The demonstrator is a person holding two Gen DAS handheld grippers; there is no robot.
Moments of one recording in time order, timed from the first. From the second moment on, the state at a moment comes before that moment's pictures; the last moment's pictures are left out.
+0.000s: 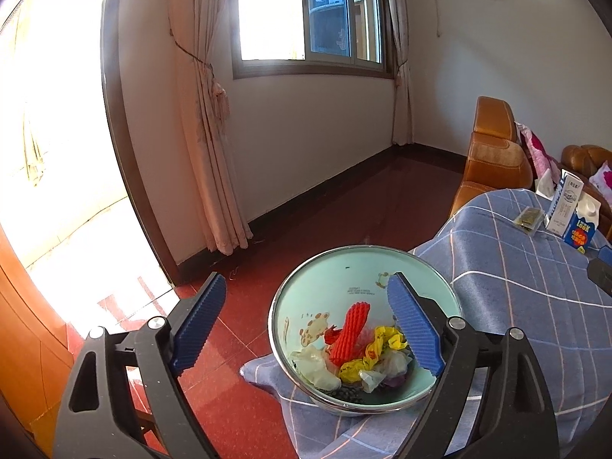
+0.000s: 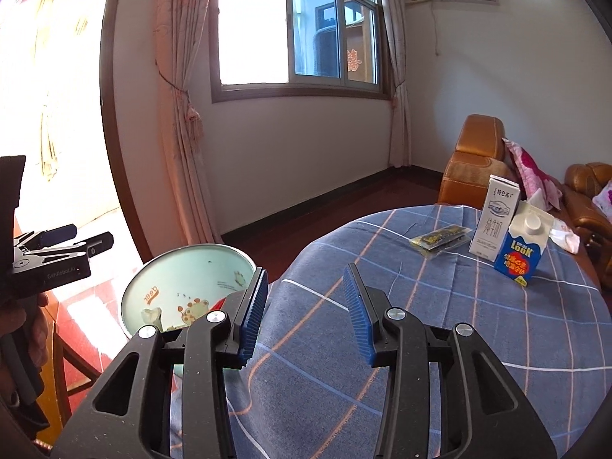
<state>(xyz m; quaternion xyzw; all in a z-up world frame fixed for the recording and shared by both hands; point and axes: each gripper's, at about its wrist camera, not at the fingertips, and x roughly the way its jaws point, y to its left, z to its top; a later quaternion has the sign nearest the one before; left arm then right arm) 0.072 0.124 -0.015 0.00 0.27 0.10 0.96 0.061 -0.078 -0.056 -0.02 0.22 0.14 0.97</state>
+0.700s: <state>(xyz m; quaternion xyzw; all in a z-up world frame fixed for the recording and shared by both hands) 0.065 0.119 -0.011 0.01 0.26 0.09 0.96 0.047 -0.085 -0.052 -0.02 0.21 0.13 0.97</state>
